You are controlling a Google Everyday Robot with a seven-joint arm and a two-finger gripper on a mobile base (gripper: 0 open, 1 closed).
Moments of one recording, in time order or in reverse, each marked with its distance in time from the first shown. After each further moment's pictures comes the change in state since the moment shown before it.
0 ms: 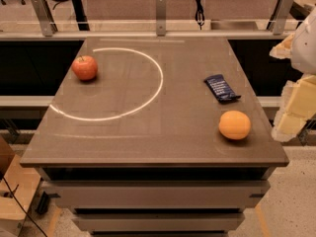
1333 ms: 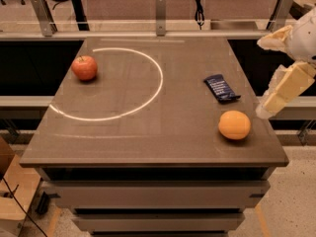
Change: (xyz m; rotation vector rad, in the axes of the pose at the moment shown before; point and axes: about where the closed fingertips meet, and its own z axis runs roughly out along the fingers) arm -0.021 -0.043 0.019 -0.013 -0.330 0.012
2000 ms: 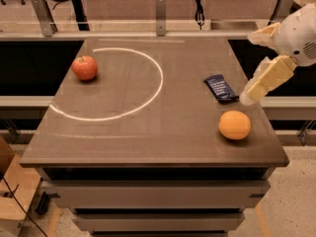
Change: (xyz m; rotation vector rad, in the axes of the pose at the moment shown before) arm -0.015 -0.033 0.021 0.028 -0.138 0.039
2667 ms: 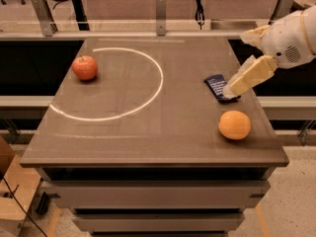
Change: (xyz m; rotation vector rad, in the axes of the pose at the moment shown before) arm -0.008 -0.020 0.025 0.053 -0.113 0.067
